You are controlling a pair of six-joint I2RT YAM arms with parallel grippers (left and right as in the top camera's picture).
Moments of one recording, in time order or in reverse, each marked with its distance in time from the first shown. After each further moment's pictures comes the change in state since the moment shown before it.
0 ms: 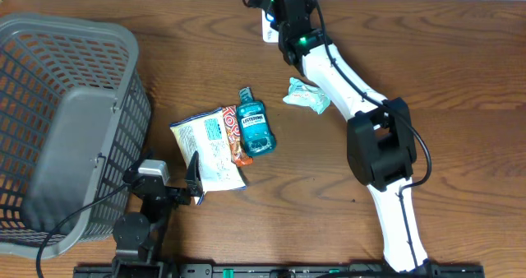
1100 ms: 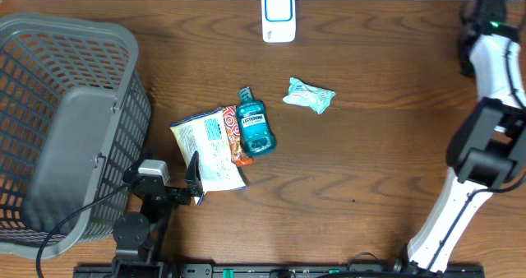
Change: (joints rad) left arm 0.000 0.000 0.000 0.000 0.000 0.000; right arm -0.775 -0.068 -0.045 -0.656 0.138 0.365
